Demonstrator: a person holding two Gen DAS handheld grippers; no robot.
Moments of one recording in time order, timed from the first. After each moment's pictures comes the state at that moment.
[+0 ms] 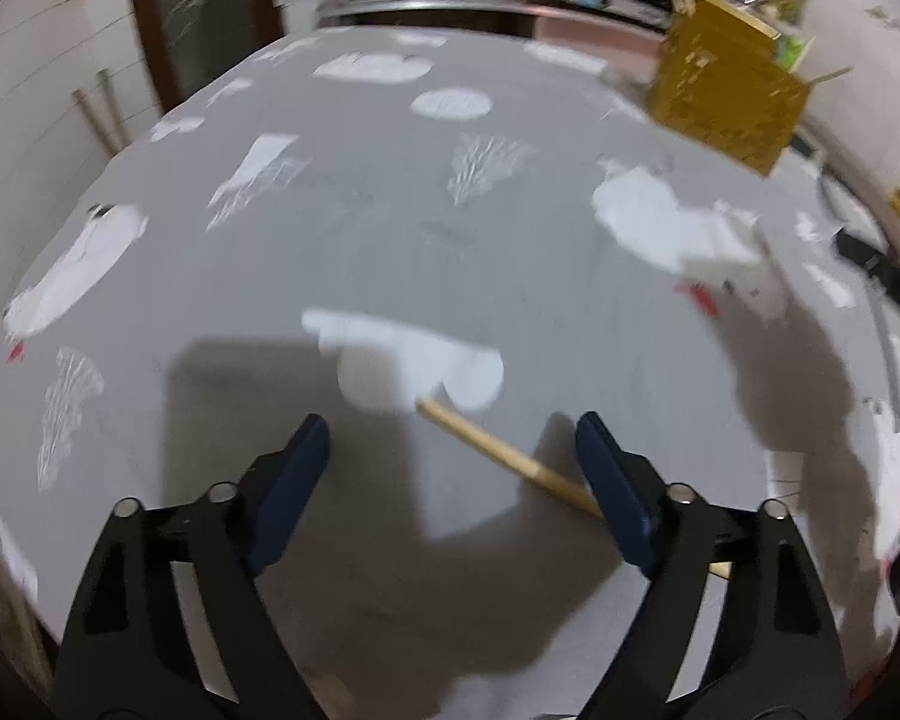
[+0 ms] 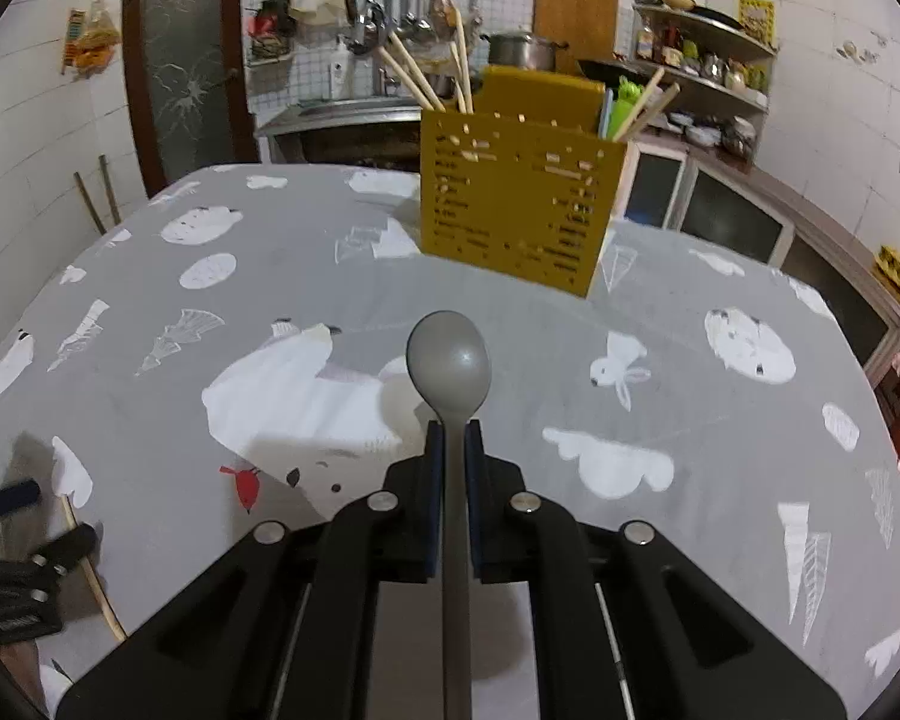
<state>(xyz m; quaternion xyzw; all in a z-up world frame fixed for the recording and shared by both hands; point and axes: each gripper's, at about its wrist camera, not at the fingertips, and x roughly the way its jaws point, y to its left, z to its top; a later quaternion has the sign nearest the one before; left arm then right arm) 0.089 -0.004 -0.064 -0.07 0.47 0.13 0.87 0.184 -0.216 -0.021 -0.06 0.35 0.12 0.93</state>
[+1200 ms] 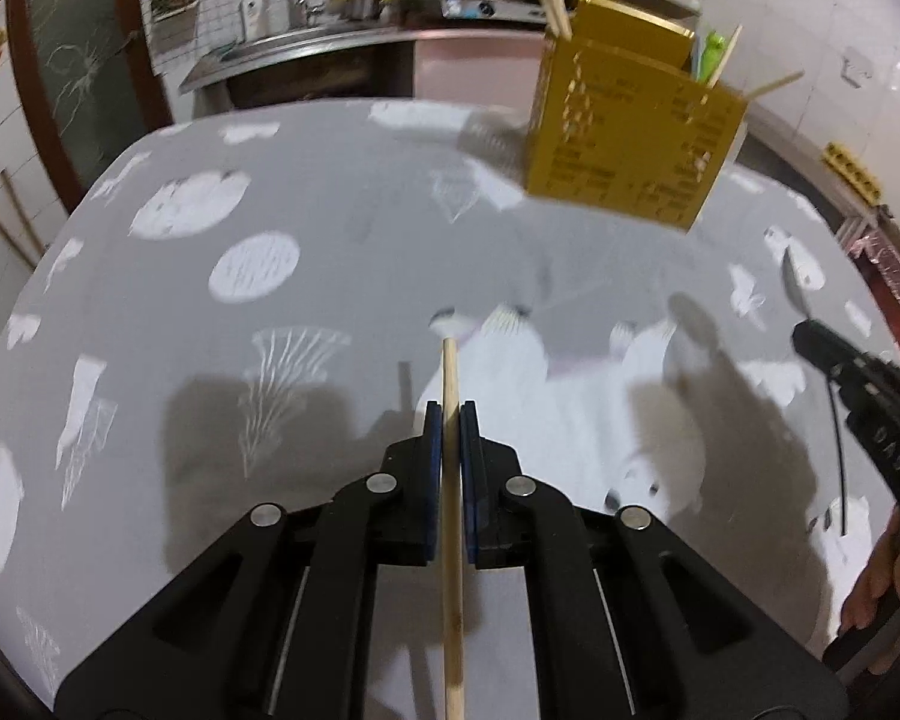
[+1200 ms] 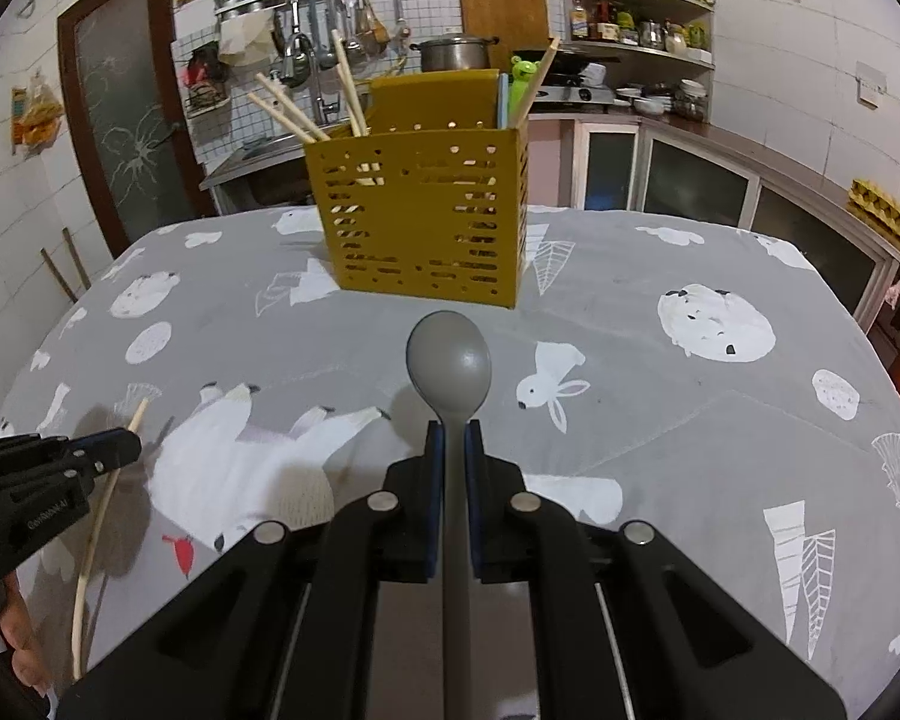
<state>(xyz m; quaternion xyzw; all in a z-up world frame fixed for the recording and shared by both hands) 0.218 -0.051 -0.025 -0.03 0.44 -0.01 0.90 0.222 -0.254 -0.026 0.02 0.35 0.07 0.93</state>
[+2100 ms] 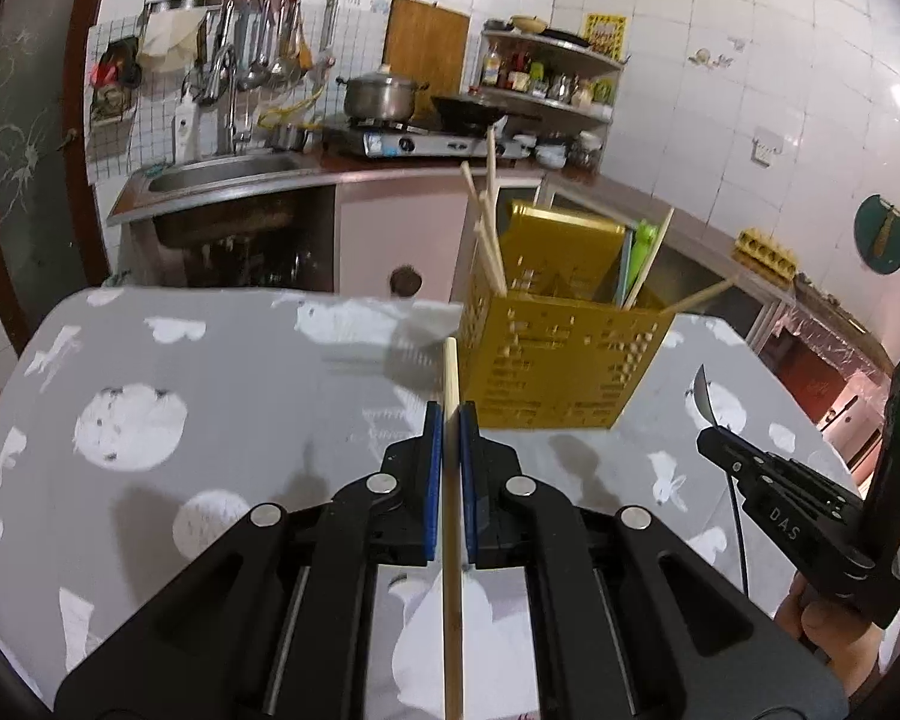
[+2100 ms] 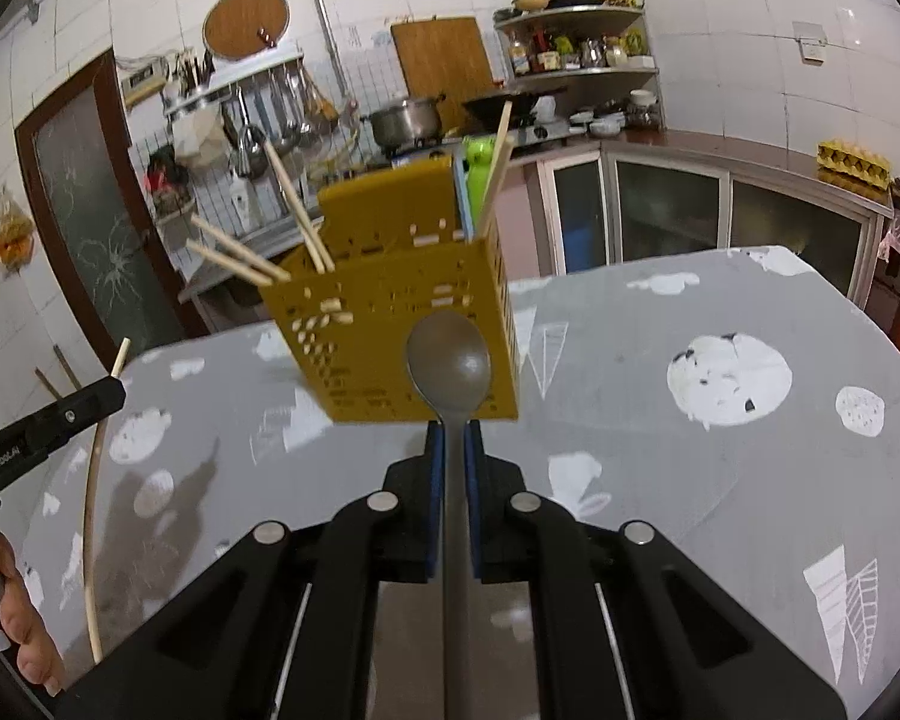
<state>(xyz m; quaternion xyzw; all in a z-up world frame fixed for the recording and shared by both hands) 0.272 -0.034 0.054 -0.04 0.29 -0.11 0.95 0.264 -0.261 -0.002 0.12 0.27 0.04 0.95</state>
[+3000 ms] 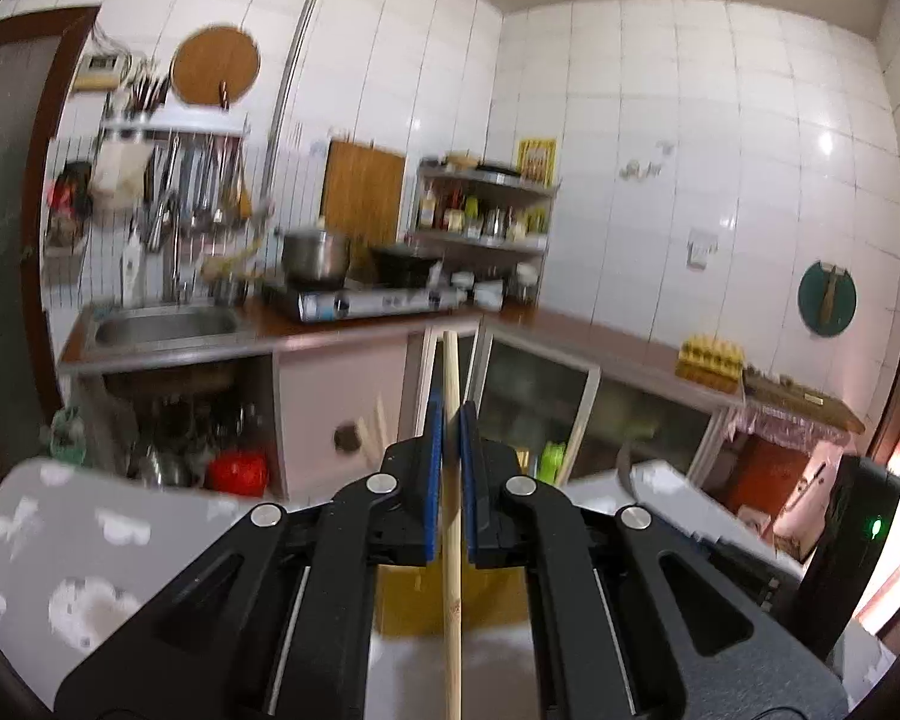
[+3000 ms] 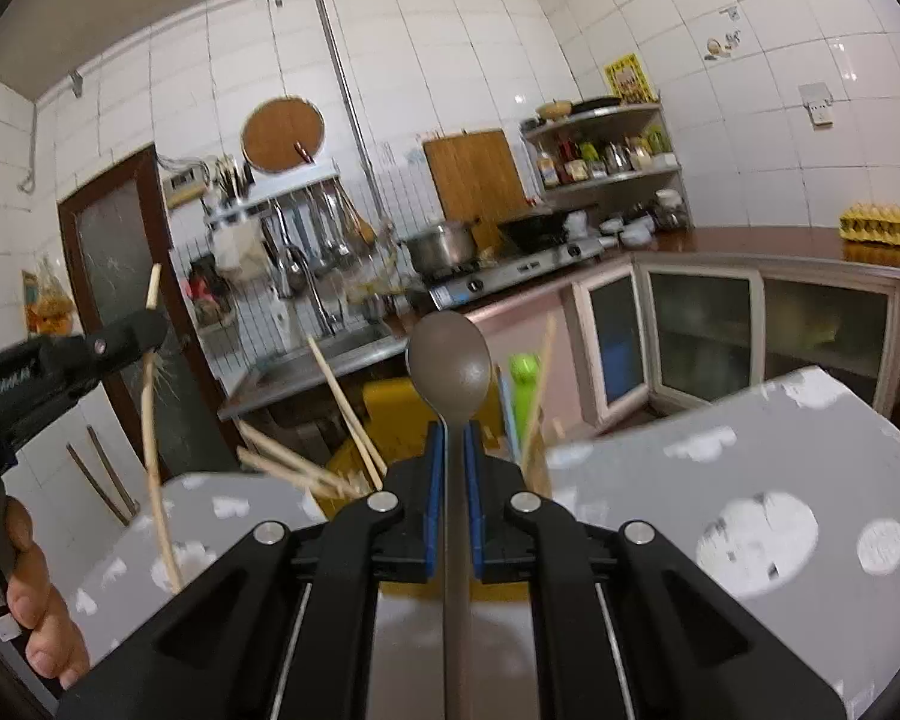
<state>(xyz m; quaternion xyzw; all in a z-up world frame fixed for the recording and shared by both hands) 0.303 -0.078 0.163 -0.05 0.12 -0.17 0.98 0.294 -0.272 0.075 0.15 0.12 0.08 0.98</state>
